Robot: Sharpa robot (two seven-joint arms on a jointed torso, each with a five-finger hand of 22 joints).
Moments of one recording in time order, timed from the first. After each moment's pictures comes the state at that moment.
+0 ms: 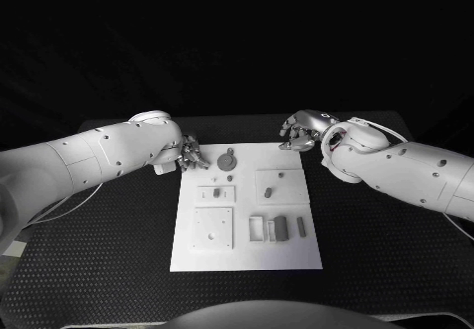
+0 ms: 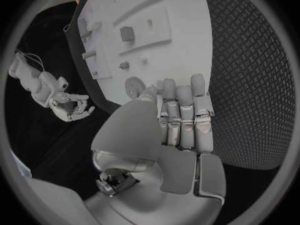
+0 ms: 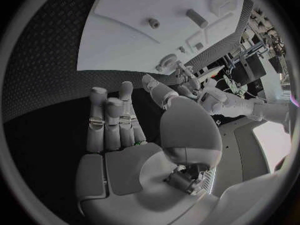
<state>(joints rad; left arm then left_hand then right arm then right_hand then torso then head) 1.36 -0.50 -0.20 0.99 -0.99 0.16 -0.46 1.46 0.02 0.06 0.28 0.27 1.06 0.07 0.27 0.62 1.25 -0.03 0.72 0.53 1.09 -0.10 1.10 0.66 0.01 1.23 -0.19 0.20 1.27 1.24 -0.67 -0.03 1.27 -1.49 -0.30 -0.20 1.06 -0.18 0.59 -0.18 0.05 0.86 0.14 0.25 0.50 1.20 0.04 0.42 1.07 1.19 -0.07 1.30 0.76 0.22 1.14 -0.01 0.87 1.31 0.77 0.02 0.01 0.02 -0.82</state>
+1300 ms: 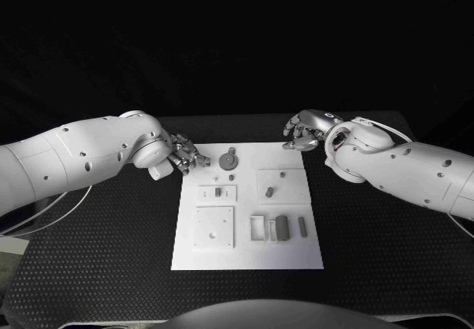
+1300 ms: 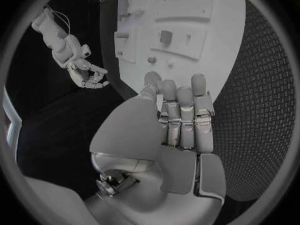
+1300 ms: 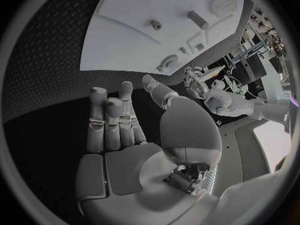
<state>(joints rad) 1.39 -0.67 -0.20 1.21 -0.62 0.03 -0.50 1.40 0.03 0.06 0.28 0.44 1.10 0.06 0.28 0.62 1.26 -0.04 0.78 0.56 1.10 -0.10 1.15 0.67 0.01 1.24 -0.19 0.21 1.31 1.24 -0.68 -0.03 1.27 -1.49 -0.30 -0.20 1.06 -0.18 0.59 -0.18 0.05 0.85 0.14 0.25 0.50 1.20 0.04 0.42 1.07 1.19 -0.07 1.30 0.76 0.22 1.15 -0.01 0.87 1.31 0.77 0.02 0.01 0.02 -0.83</state>
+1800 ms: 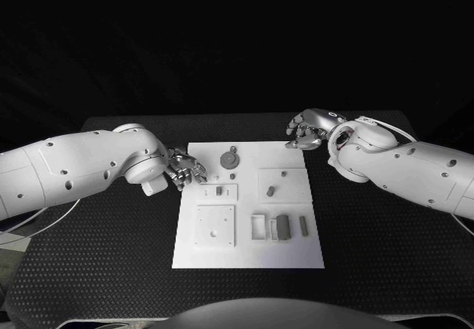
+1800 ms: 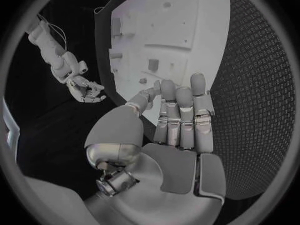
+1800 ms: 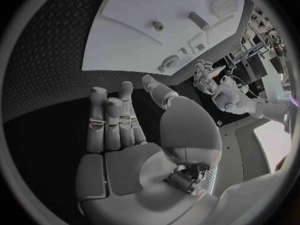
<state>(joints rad) 1.39 -0.76 -0.24 1.38 -0.69 0.01 -0.56 0.94 0.06 0.40 -0.14 0.42 1.12 0.05 0.33 0.64 1.28 -0.05 0.78 0.55 1.11 -0.10 1.16 0.65 0.01 1.27 -0.20 0.21 1.31 1.24 -0.69 -0.03 1.27 -1.49 -0.30 -0.20 1.06 -0.18 0.59 -0.18 0.05 0.86 0.15 0.25 0.50 1.20 0.04 0.42 1.07 1.19 -0.07 1.30 0.76 0.22 1.14 -0.01 0.87 1.31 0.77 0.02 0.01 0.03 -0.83</state>
